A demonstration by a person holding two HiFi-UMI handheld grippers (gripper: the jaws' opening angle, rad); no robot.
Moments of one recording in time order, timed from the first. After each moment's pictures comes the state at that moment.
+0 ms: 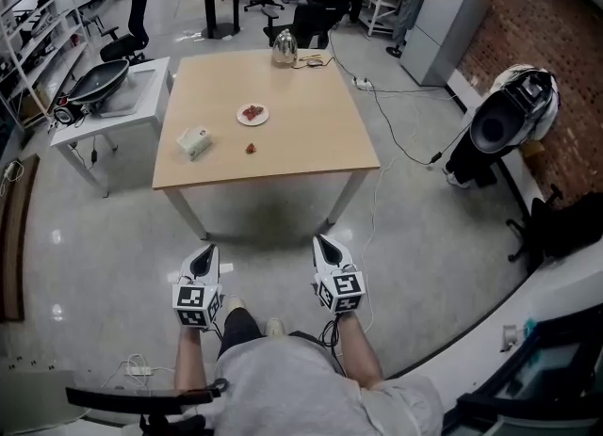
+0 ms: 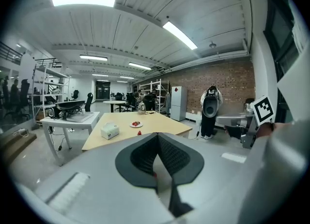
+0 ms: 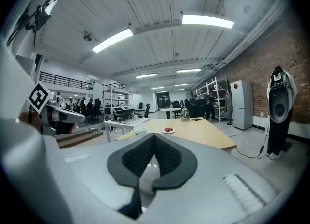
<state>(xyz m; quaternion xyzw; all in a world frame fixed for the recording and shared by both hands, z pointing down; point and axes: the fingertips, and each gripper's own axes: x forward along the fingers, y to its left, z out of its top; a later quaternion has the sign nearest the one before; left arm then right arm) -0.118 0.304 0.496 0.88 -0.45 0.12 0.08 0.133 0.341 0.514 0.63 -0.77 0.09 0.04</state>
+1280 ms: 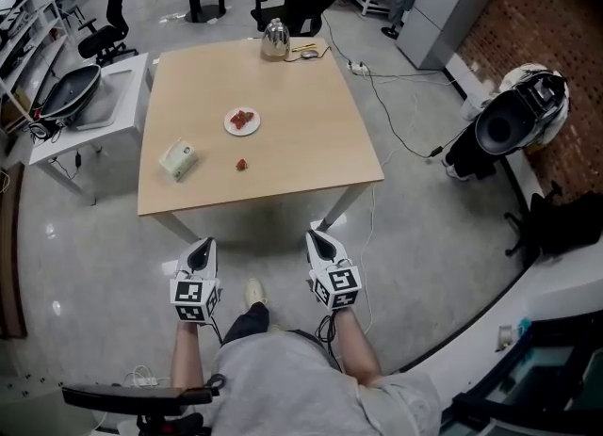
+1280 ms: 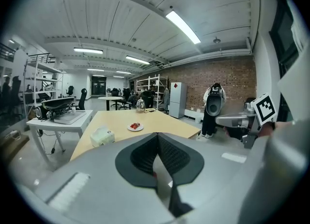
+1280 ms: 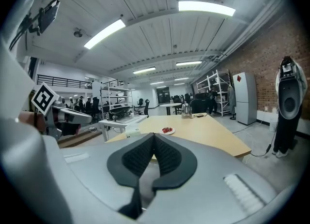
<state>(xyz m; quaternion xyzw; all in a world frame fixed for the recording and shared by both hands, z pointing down) -0.077 0.143 0.506 0.89 -0.43 0.14 0.09 0.155 0.193 0.527 0.62 -0.77 0.12 0.05</state>
